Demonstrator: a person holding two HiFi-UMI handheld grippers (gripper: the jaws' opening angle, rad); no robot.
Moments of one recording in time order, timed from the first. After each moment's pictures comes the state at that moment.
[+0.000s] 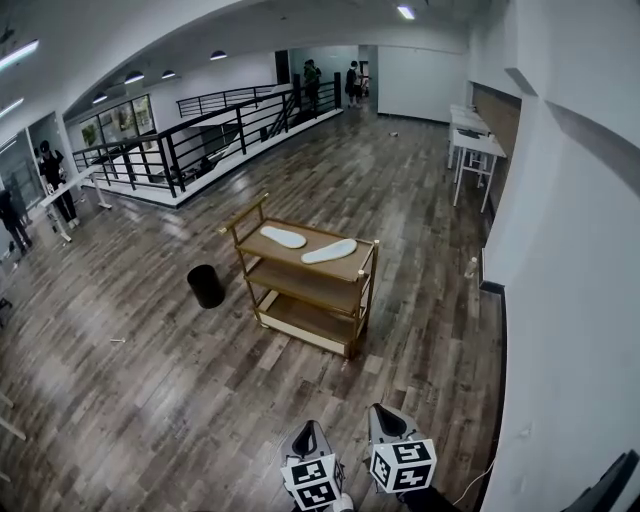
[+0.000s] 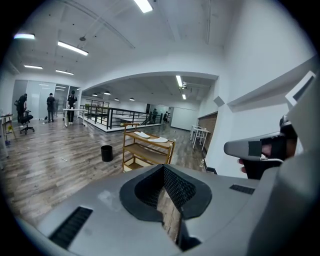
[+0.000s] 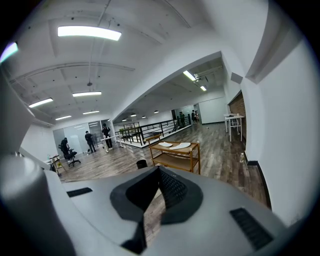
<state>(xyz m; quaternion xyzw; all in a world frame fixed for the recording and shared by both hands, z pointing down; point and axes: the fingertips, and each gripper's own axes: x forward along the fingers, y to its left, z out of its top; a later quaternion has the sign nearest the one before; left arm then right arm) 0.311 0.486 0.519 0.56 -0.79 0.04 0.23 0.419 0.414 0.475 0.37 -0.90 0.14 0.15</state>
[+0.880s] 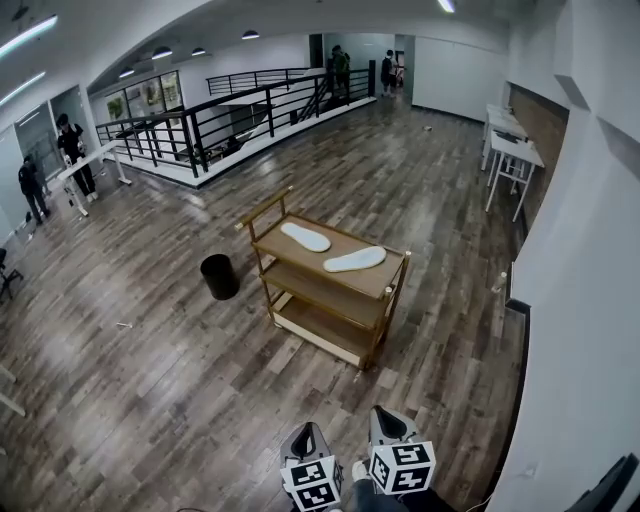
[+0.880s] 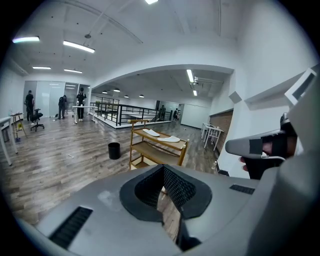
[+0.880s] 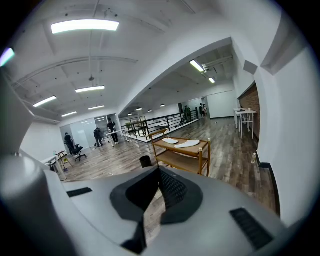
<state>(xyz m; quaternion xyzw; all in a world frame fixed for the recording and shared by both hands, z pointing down) 0.237 0.391 0.546 0.51 -0.82 0.04 0.26 0.337 0.304 0.501 0.33 -0.91 0.15 0.19</state>
